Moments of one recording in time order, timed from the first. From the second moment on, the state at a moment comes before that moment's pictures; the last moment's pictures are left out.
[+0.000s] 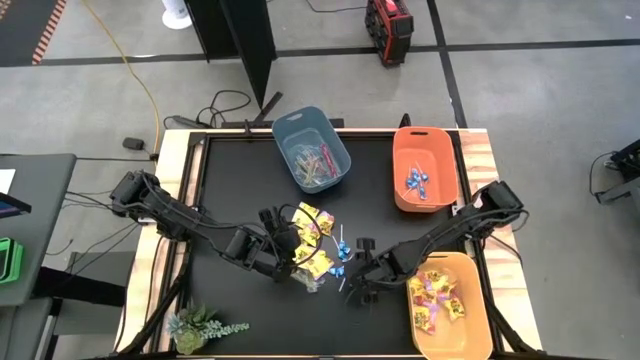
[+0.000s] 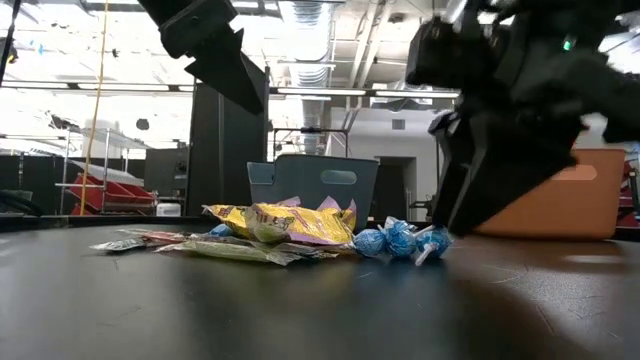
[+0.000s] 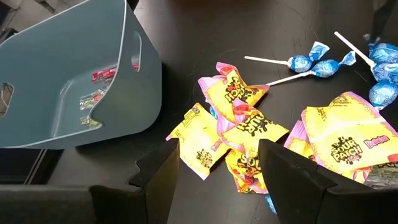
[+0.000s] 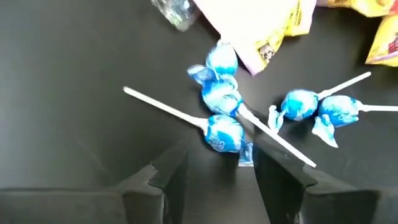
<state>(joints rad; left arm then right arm) -0.43 1.61 1.19 -0.66 -0.81 -0.43 0.46 1.81 1.06 -0.37 0.31 0.37</state>
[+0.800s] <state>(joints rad) -0.43 1.61 1.19 -0.67 -0.81 -0.43 0.44 1.93 1.12 -0.33 0.31 0.24</state>
